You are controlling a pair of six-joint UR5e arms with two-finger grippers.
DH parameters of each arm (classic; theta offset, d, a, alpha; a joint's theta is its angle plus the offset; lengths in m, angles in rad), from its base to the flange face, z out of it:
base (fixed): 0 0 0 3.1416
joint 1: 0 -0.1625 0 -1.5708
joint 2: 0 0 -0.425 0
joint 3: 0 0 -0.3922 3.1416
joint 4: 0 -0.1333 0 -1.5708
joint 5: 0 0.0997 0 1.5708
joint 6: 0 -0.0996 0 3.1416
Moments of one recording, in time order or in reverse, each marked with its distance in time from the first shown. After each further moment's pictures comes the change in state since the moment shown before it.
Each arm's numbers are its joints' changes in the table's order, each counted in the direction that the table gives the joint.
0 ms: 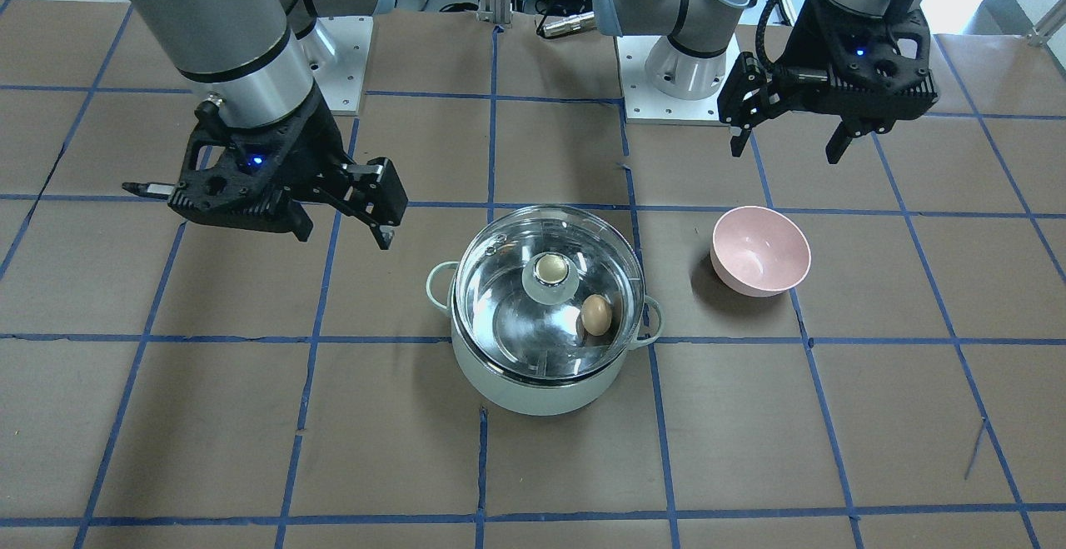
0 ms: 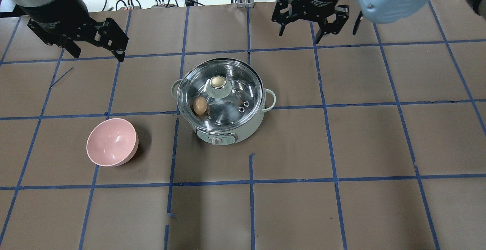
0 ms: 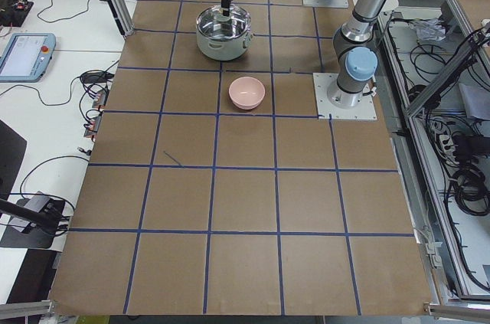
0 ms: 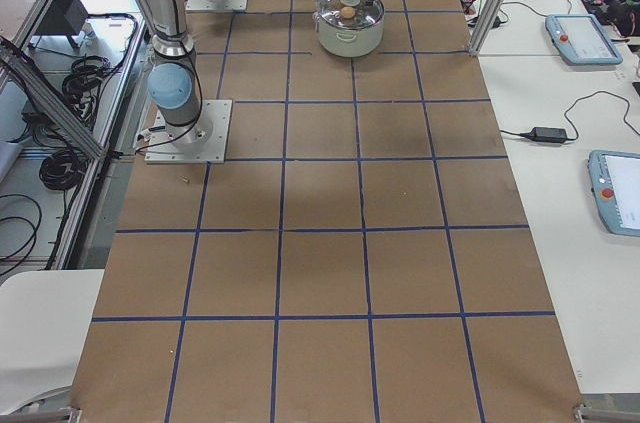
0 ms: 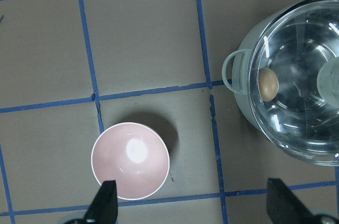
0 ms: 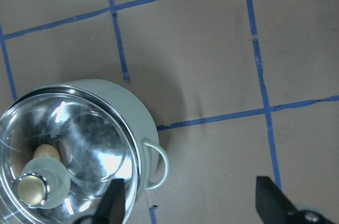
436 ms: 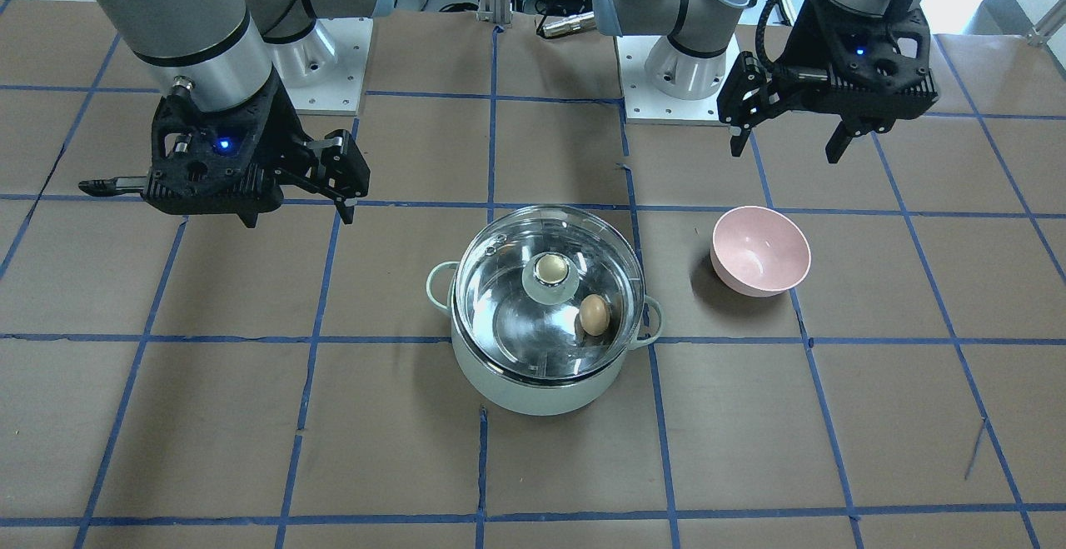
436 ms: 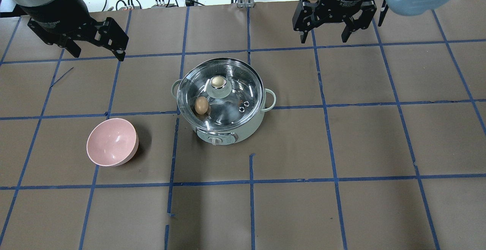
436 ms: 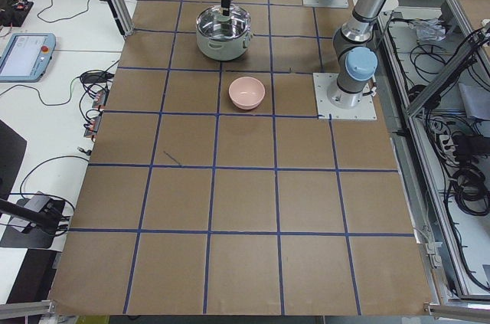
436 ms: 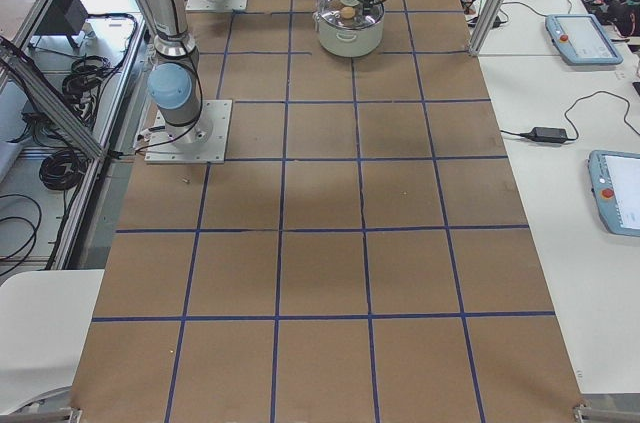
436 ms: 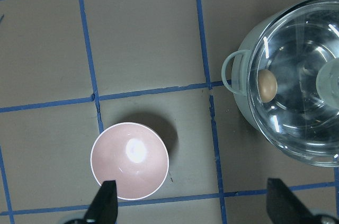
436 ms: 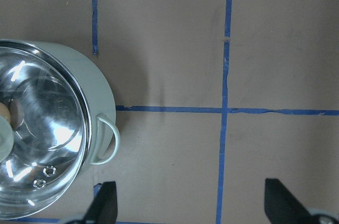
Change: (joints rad) left arm 0.002 -0.001 0.001 0.000 -0.001 0.007; right arm 0.019 -0.020 0.002 -0.054 -0.073 0.234
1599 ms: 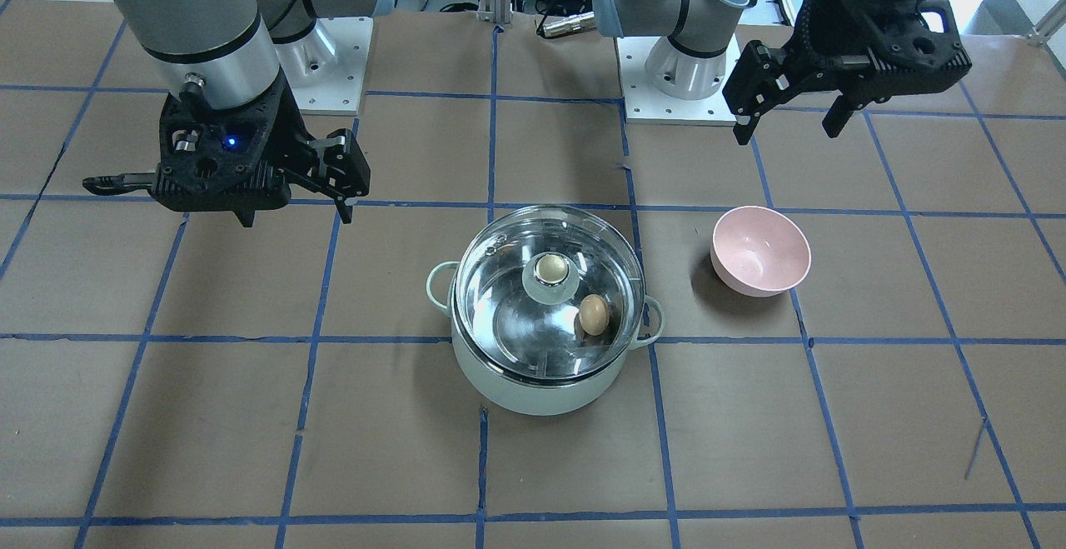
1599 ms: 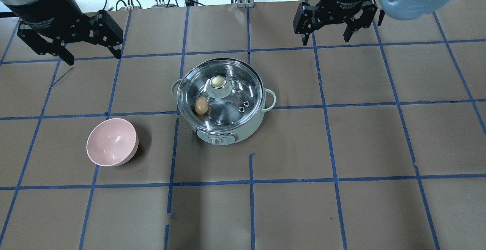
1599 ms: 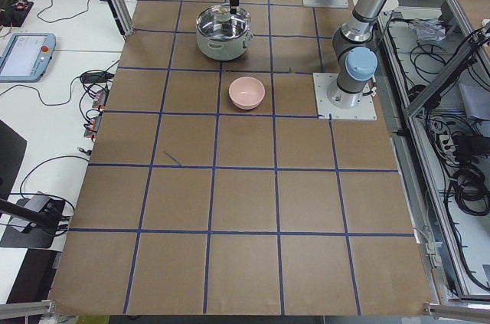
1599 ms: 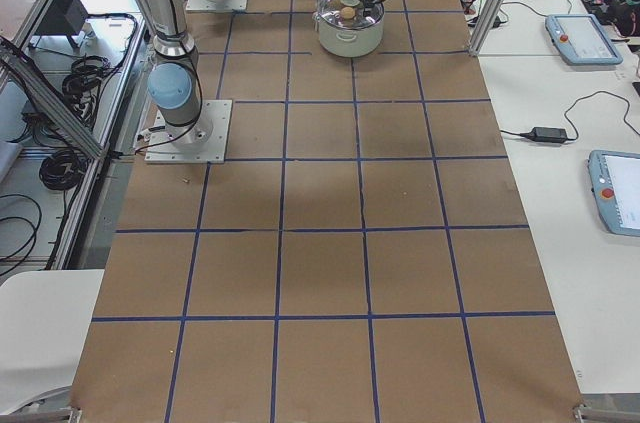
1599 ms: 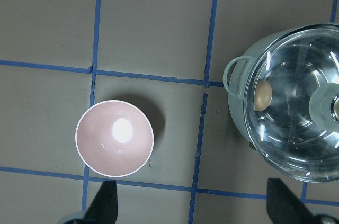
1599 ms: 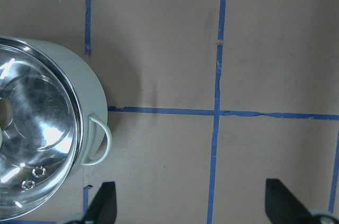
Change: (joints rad) left arm -0.021 0.023 0.015 0.070 -0.029 0.210; right arm -0.011 -0.002 0.008 0.016 -0.023 -0.002
